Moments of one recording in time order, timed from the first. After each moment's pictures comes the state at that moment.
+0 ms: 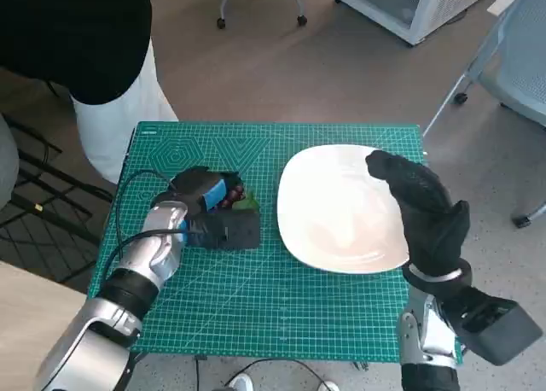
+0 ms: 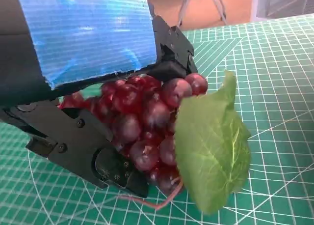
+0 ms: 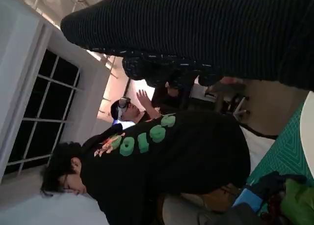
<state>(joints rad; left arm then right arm) -0.81 0.38 -0.52 0.85 0.75 0.10 -0.12 -0.42 -0.07 -0.13 0.40 0.39 -0.73 0.55</state>
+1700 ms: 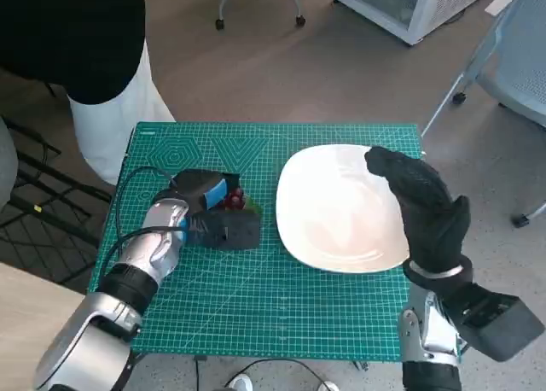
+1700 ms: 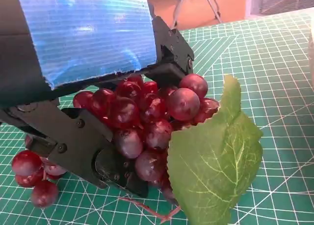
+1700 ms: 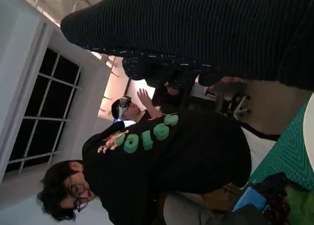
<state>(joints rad) -0.82 0.40 -0.52 0.87 0.73 0.07 -0.12 -0.43 -0.07 -0.13 0.39 0.39 -0.71 0.55</state>
